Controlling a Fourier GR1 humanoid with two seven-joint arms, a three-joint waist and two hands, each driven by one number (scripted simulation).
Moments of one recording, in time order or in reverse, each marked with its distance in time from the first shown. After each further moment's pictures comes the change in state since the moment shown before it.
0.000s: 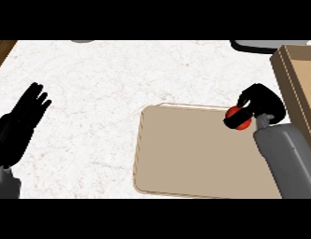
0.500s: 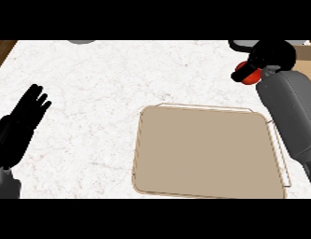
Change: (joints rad) left arm 0.008 -0.005 0.003 -0.001 0.002 0.001 0.001; right arm -0.405 -0.090 -0.018 0.385 0.167 -0.096 -0.055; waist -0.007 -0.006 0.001
